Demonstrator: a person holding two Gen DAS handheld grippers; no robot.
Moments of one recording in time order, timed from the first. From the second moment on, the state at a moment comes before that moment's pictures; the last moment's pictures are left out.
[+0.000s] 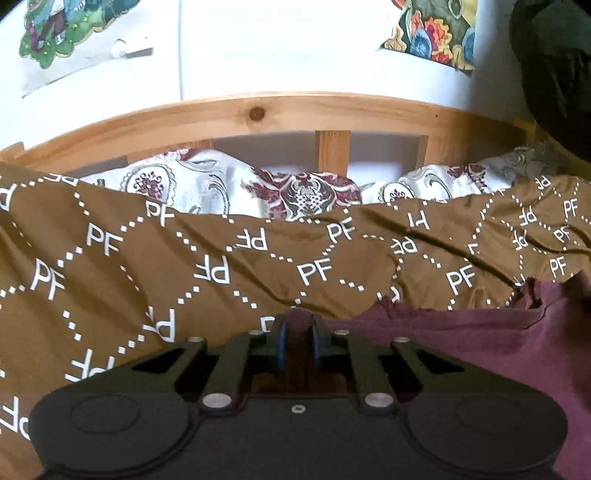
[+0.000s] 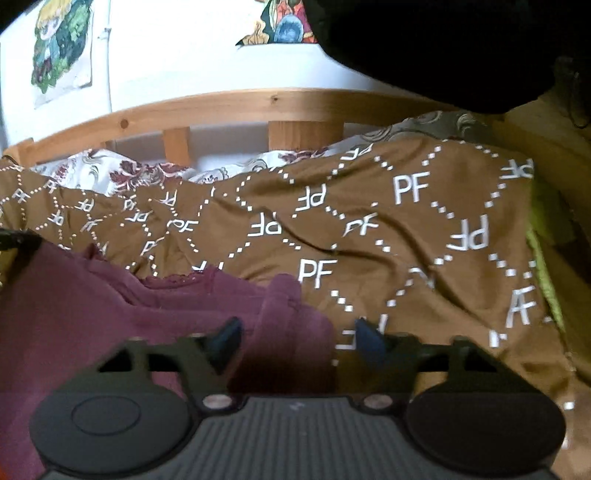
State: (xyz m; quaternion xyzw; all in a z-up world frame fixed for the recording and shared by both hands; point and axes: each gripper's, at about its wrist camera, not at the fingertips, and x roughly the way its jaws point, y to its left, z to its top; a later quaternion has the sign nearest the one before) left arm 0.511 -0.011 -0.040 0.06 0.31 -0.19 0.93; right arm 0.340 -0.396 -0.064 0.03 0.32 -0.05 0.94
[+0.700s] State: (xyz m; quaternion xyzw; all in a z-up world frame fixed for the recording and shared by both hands) left arm 0.523 -0.005 -0.061 0.06 0.35 -0.15 0.92; right arm 0.340 -0.407 -0.067 0.07 0.29 -0.10 0.95
